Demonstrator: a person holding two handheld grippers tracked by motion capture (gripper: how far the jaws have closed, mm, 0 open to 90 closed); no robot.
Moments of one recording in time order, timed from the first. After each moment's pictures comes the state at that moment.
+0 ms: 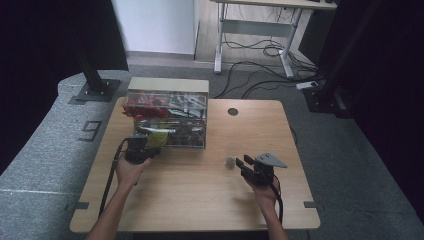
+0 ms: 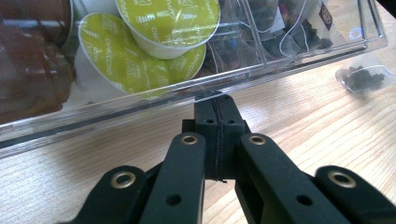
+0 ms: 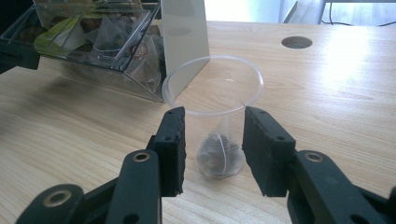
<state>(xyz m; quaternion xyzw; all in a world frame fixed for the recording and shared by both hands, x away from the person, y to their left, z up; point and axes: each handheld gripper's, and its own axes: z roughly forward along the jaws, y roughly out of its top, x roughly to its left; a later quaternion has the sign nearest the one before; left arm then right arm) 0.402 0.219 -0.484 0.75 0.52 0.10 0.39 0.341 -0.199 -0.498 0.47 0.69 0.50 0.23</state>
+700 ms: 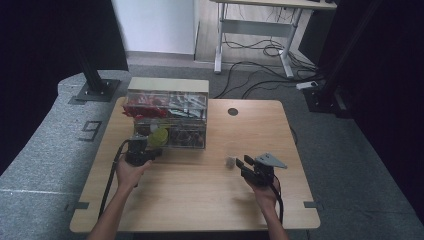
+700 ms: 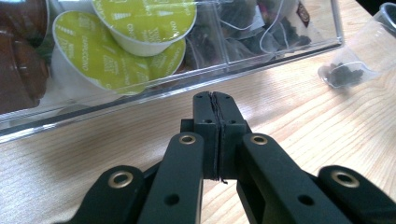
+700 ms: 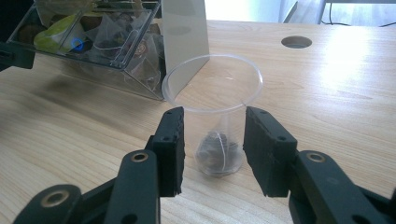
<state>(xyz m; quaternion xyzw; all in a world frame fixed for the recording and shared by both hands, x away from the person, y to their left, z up) 0.394 0.216 -0.482 0.75 0.51 0.09 0.41 0.340 -0.200 -0.499 0.46 0.70 0.50 0.23</state>
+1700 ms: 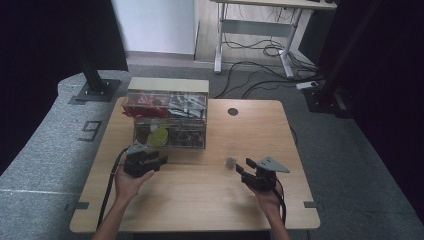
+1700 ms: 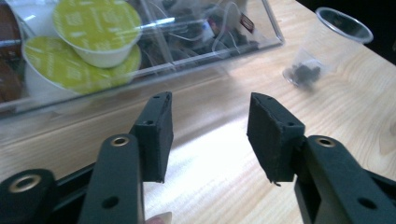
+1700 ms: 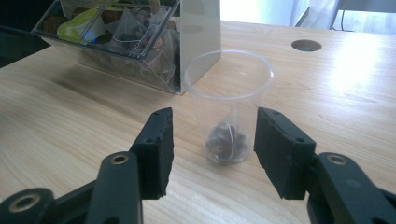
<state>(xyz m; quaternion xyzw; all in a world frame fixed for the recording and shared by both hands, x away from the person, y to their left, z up) 0.351 0.209 -0.481 0.76 0.45 0.14 0.46 0.325 -0.205 -0.496 0.43 0.71 0.50 0.23</state>
